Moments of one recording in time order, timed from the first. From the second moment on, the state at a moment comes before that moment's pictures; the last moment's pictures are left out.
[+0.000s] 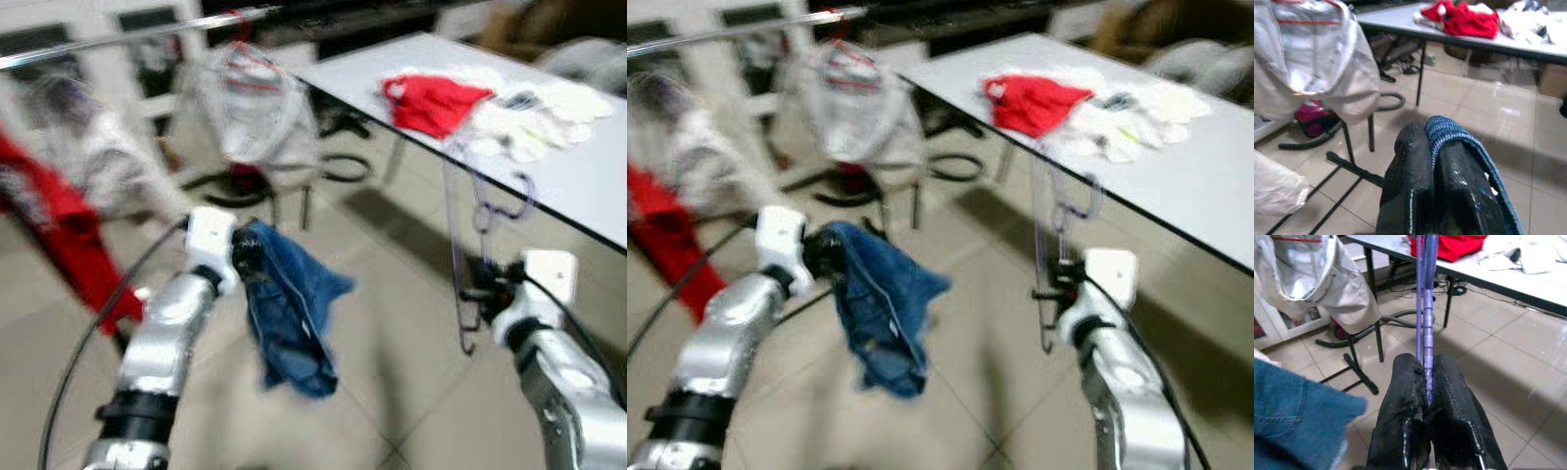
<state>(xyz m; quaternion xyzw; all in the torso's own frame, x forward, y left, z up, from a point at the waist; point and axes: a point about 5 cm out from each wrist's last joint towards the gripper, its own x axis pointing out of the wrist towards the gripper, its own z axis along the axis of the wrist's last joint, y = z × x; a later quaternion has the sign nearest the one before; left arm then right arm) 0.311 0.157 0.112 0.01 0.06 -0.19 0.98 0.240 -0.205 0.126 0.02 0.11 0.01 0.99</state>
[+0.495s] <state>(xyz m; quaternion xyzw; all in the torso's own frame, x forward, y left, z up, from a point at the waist) 0.314 0.147 0.126 0.01 0.02 -0.23 0.97 0.221 -0.209 0.139 -0.03 0.10 0.07 0.99</state>
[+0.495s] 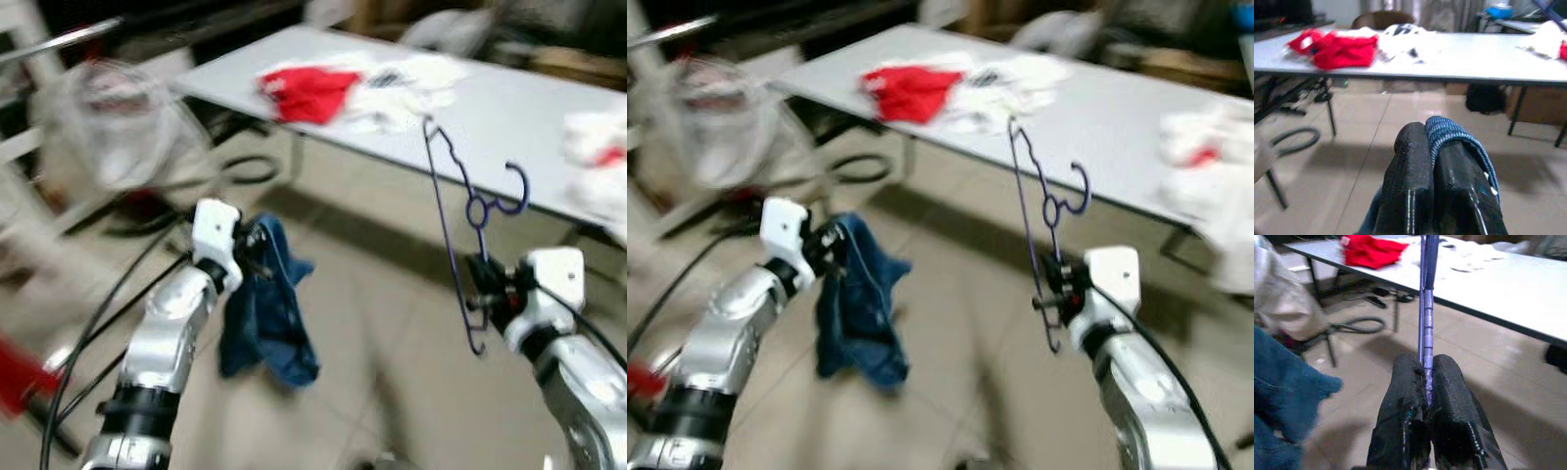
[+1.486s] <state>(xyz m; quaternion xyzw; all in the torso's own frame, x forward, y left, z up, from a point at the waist) 0.392 0.106 0.248 -0.03 -0.10 -0.29 0.95 0.178 -0.221 0.208 -0.04 0.08 0.37 0.92</state>
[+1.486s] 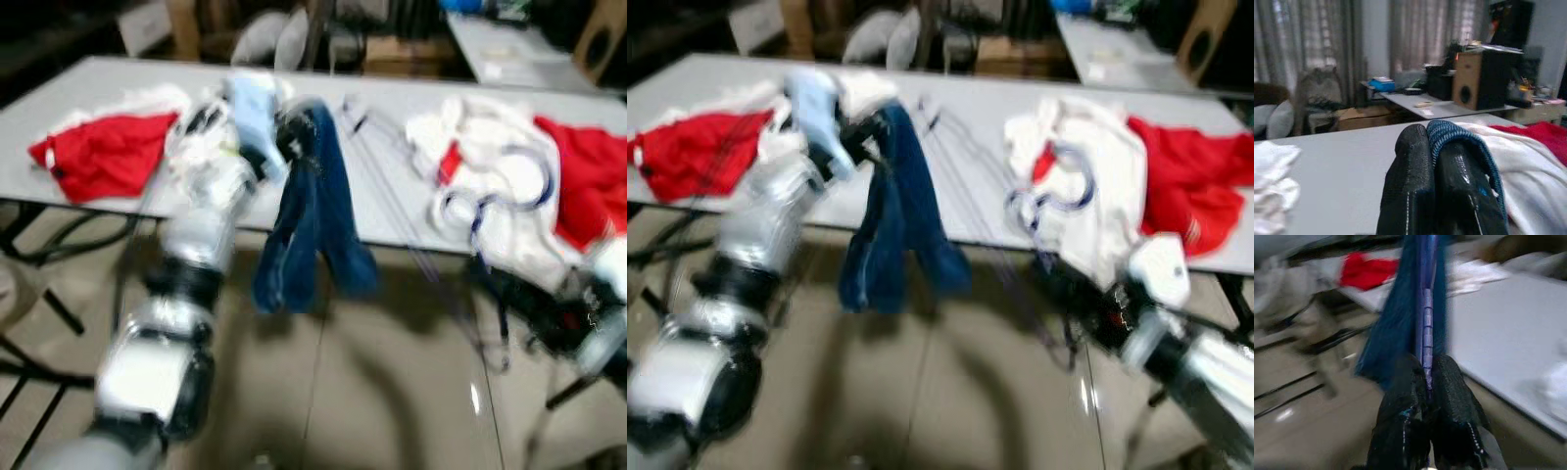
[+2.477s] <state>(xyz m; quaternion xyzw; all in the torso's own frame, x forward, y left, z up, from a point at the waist) 0.399 0.015 0.349 -0.17 -0.17 -0.43 0.87 0.222 -0.204 0.182 -0.05 0.09 0.23 0.97</state>
